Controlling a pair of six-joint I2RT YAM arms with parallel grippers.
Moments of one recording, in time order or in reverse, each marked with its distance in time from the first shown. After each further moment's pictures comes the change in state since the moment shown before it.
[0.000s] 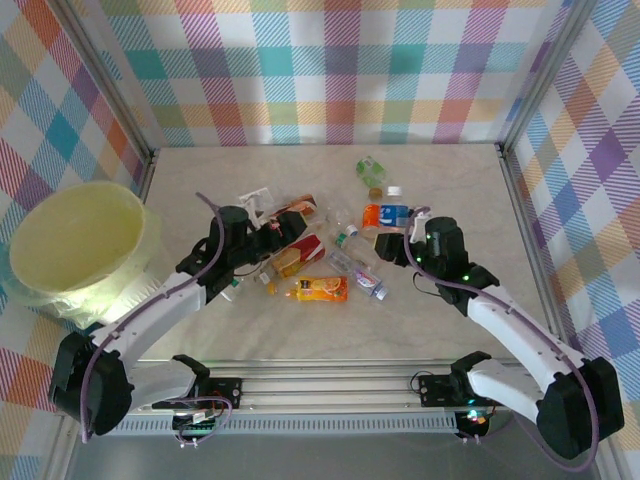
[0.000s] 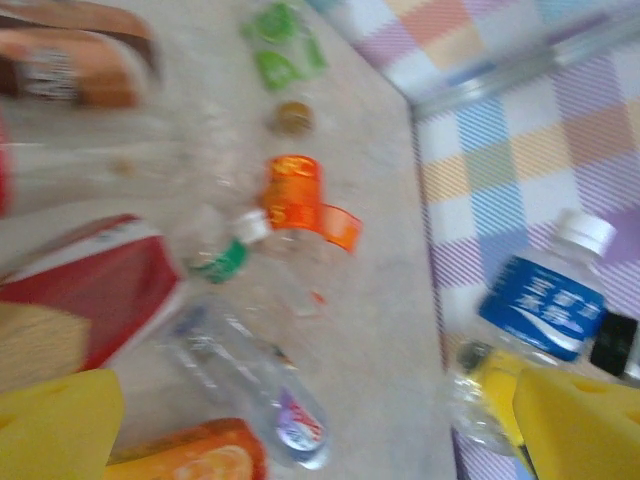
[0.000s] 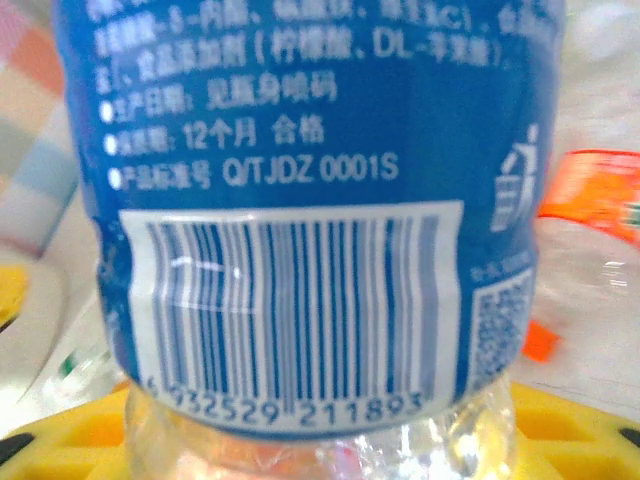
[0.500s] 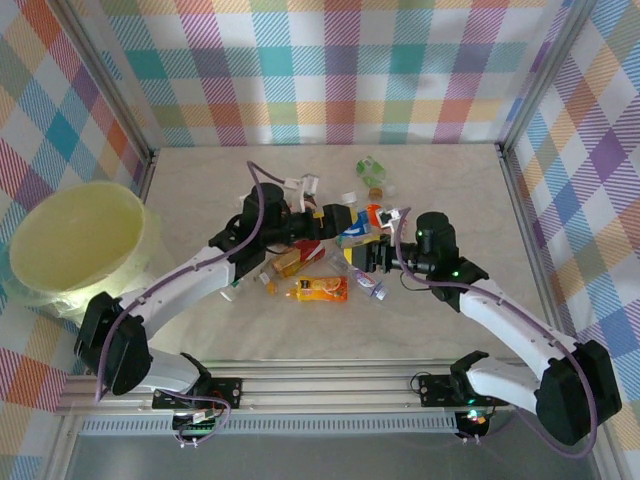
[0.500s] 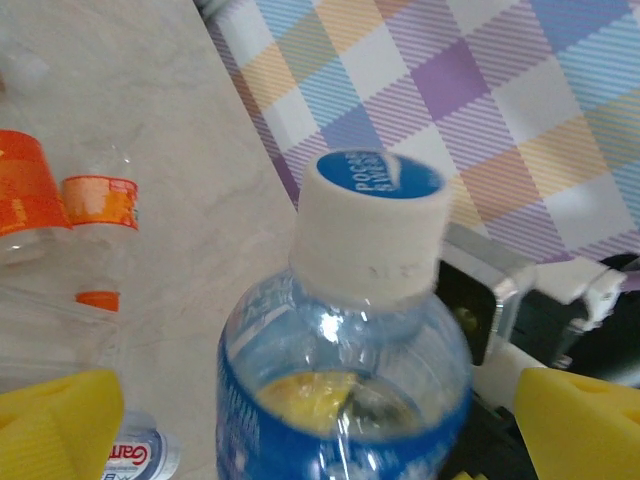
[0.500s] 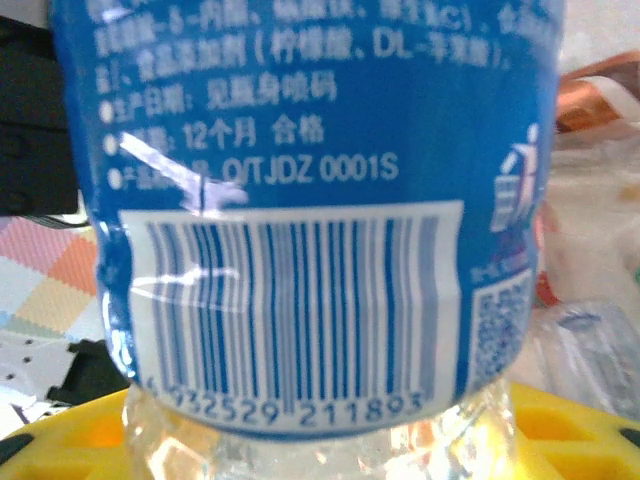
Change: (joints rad) left arm -0.156 0.226 0.257 0.104 0.208 0.134; right arm 0.063 0.072 0.034 0.175 -0.433 -0.040
